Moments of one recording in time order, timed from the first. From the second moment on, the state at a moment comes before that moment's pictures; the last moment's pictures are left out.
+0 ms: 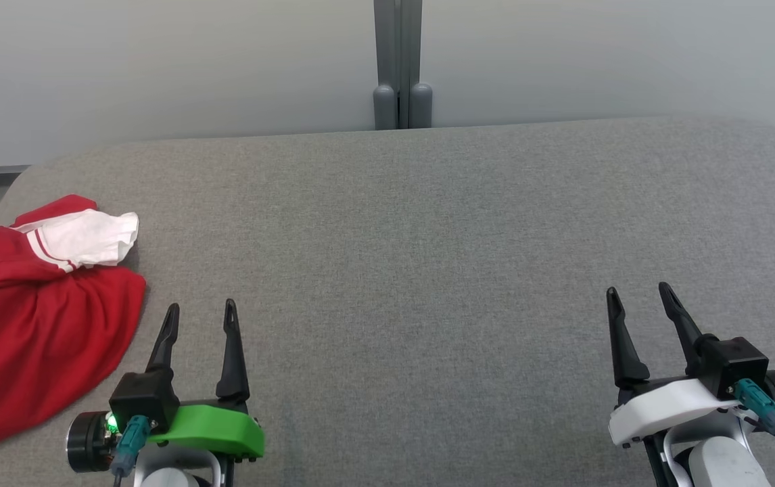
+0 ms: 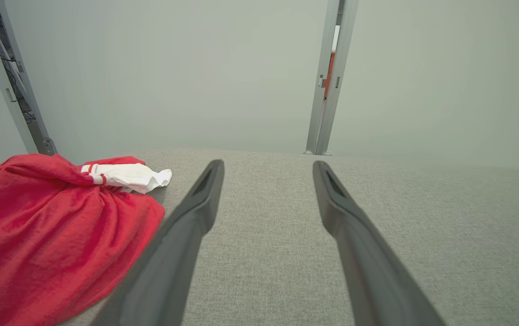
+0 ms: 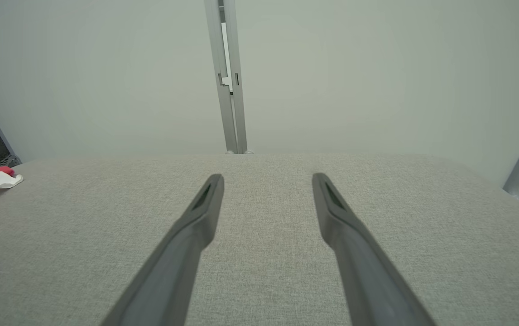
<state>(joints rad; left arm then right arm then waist) -0.08 0.05 -0.13 0.23 -0.20 0.04 -0.26 -0.07 -0.05 -0.03 0.22 0.09 0.13 -0.26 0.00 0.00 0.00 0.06</state>
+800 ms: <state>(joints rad) -0.08 0.05 -0.14 0.25 -0.21 0.04 -0.26 -0.07 -0.05 -0.01 0.22 0.08 0.13 -0.26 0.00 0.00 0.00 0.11</state>
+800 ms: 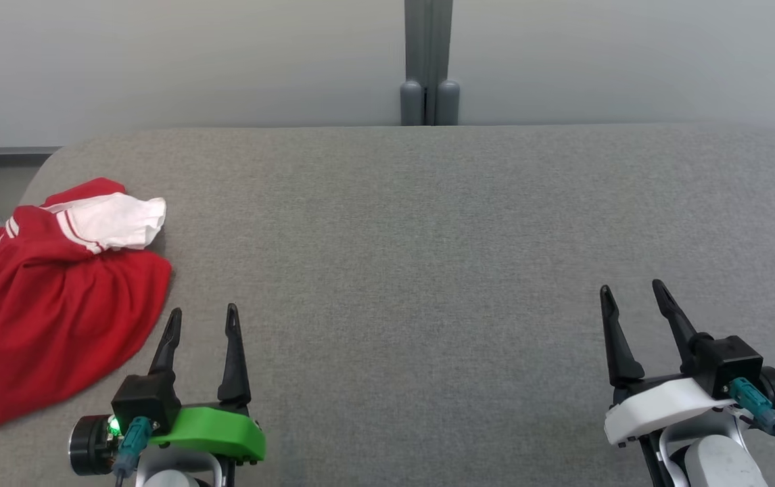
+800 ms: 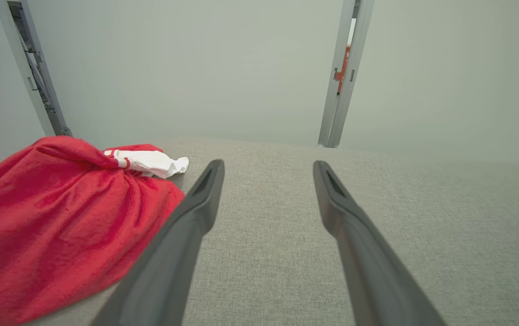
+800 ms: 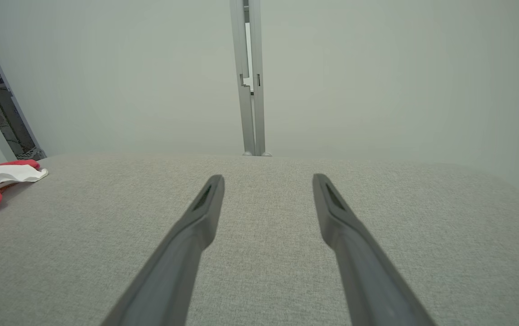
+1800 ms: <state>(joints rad) -0.08 0.05 -0.08 0.22 -0.21 0.07 -0.26 -0.08 -0.05 -0.02 0.20 0.08 0.13 -0.26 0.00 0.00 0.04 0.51</state>
